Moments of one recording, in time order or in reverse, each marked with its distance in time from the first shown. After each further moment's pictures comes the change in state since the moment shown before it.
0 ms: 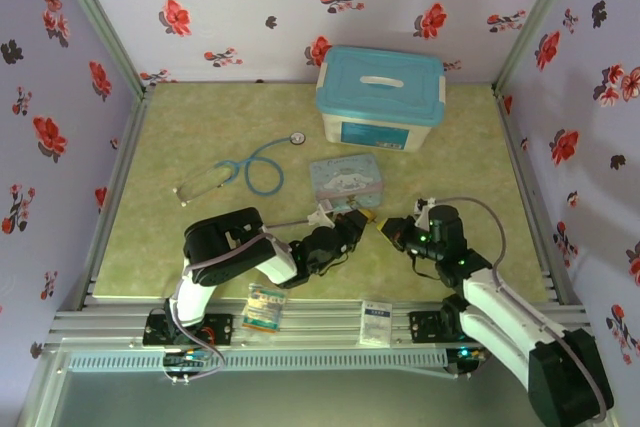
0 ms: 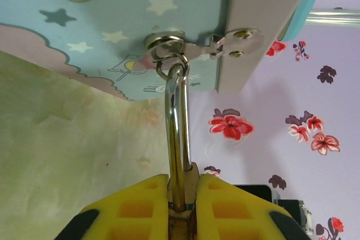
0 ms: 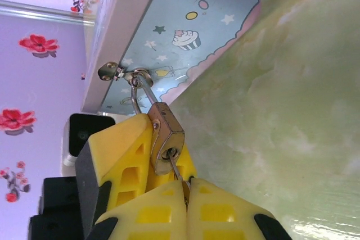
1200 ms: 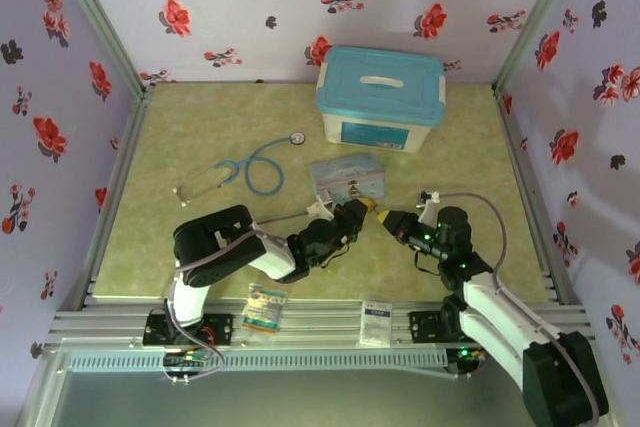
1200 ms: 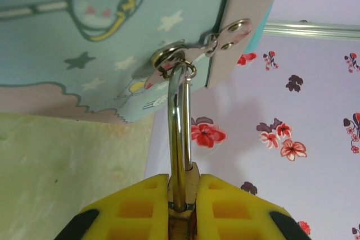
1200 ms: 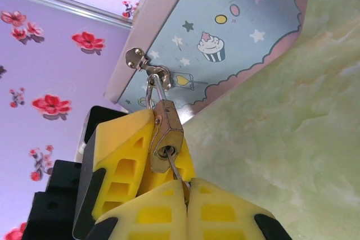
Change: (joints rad) left arm 0.025 -0.060 0.018 -0.002 -0.011 0.002; right arm -0.057 0.029 -0.084 0.339 -0.109 0.030
